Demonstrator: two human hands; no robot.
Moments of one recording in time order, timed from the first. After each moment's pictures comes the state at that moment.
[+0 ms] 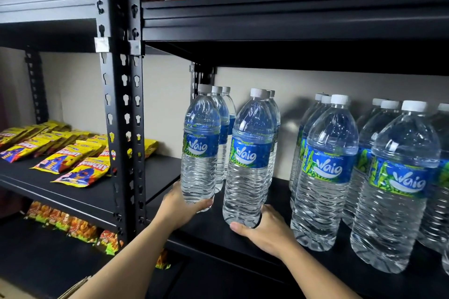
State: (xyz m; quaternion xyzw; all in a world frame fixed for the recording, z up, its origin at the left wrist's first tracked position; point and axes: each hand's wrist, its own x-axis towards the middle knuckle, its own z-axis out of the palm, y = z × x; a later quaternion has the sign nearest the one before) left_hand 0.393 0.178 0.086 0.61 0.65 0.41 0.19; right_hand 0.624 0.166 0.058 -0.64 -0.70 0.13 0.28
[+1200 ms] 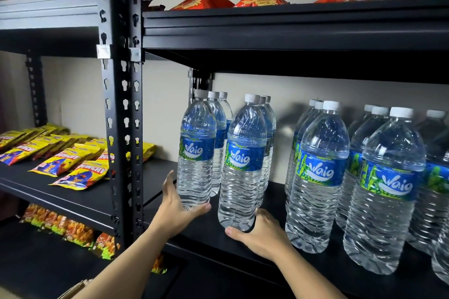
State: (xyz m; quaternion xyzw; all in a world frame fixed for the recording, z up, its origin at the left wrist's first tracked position) left_hand 0.390 0.169 0.077 0.64 0.60 0.44 0.20; right_hand 0.621 0.157 0.066 -0.66 -0.70 0.12 0.23
